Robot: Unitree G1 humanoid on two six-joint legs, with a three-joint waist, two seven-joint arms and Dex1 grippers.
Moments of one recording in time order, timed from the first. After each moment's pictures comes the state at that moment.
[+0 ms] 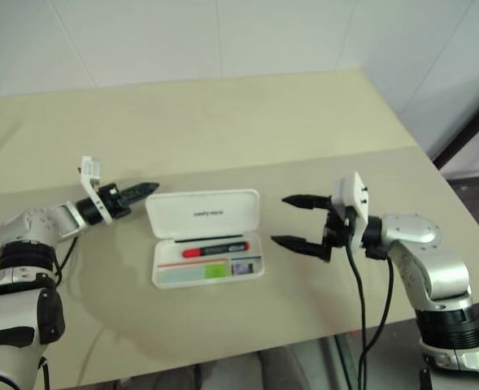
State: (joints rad) left arm -0.84 0.63 0.25 0.84 -0.62 0.89 -0.93; right arm -0.37 -0.68 -0.08 -0.21 0.58 0.43 1.13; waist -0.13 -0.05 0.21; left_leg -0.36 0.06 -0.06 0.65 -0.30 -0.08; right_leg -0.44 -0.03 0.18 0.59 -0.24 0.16
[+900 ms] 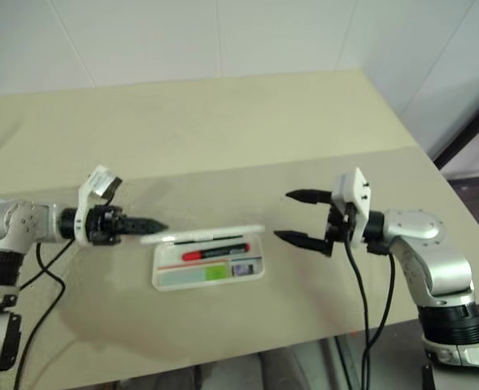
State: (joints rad) left arm -0.68 0.89 -0.05 0.20 -0.67 1.29 -1.33; right arm -0.39 -0.70 -0.07 -0.19 0.55 0.41 1.13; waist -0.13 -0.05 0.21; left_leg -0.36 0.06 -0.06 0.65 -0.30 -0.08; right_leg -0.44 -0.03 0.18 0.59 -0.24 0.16
